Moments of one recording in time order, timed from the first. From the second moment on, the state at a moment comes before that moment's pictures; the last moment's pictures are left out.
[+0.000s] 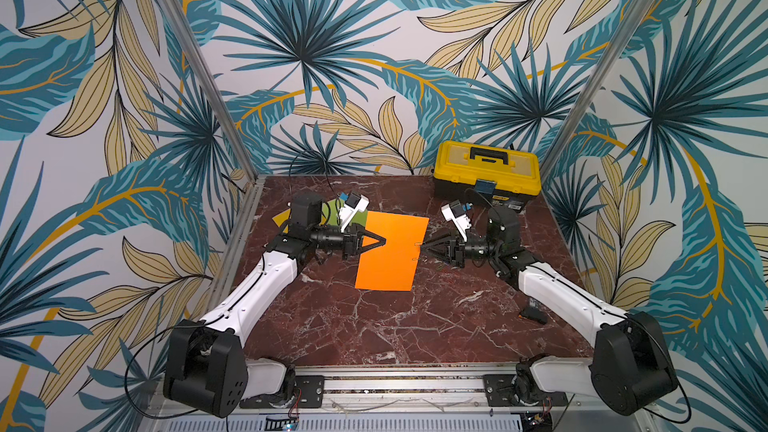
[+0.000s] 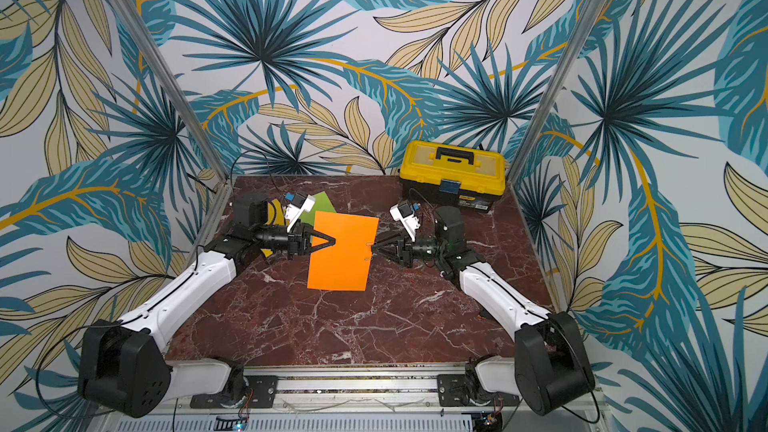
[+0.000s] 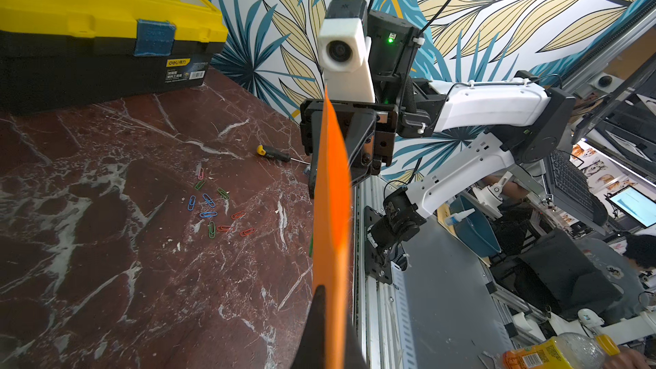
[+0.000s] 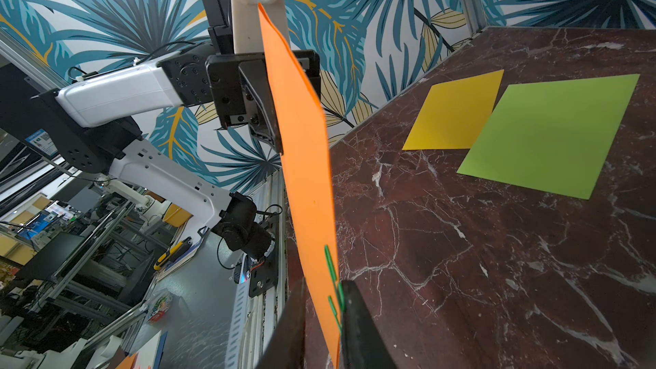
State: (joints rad) left arm -0.26 1.32 0.99 -0.12 1.23 -0.15; right arm 0.31 1.33 0.82 0.20 -1.10 0.28
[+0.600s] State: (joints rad) left arm -0.25 1.31 0.99 -0.12 1.23 -0.15; right arm 0.29 1.33 0.82 0.21 -1.10 0.29
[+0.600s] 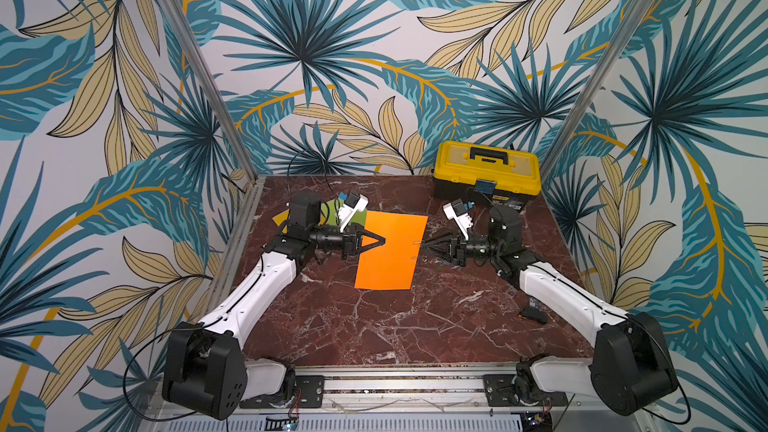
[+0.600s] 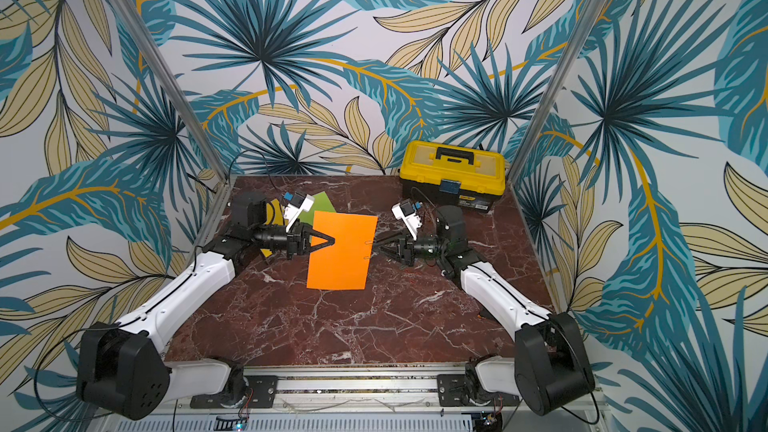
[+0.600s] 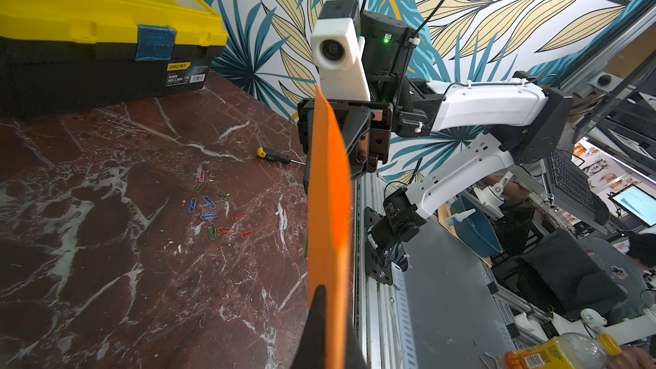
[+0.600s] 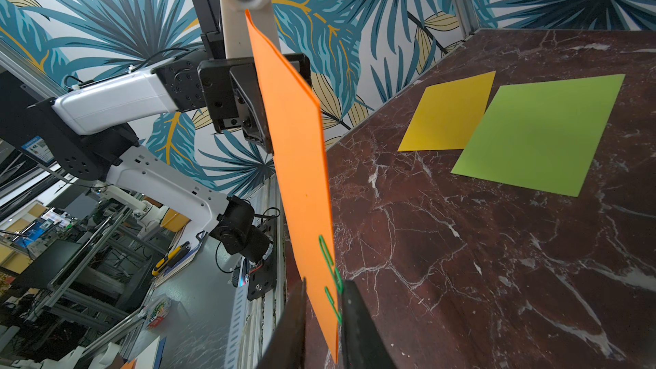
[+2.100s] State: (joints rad) left arm -0.24 1.30 0.98 -0.12 1.23 -0.14; right arm 0.28 1.32 0.82 0.22 -1.07 0.31
